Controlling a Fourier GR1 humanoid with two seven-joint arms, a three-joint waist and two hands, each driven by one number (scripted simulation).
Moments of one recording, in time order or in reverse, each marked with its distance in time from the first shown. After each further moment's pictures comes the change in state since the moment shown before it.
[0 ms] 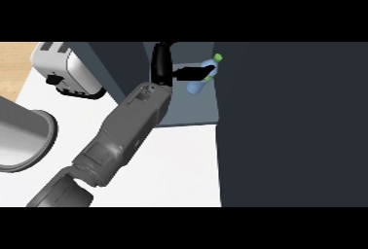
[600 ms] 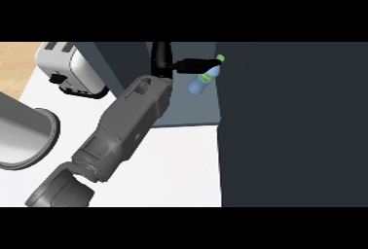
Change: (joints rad) left arm -0.043 0.001 0.089 0.006 0.056 -0.137 -0.093; right arm -0.006 0.011 0.011 -0.003 -0.009 -0.006 0.011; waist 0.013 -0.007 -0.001
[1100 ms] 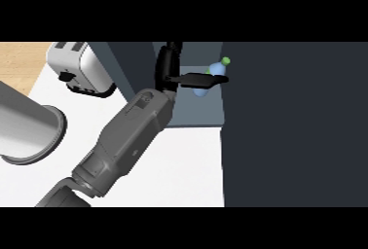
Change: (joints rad) left arm 0.153 -0.003 -0.082 -0.241 0.065 -0.103 0.025; right arm 0.022 0.003 0.004 -0.008 -0.006 0.002 0.010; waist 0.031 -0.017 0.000
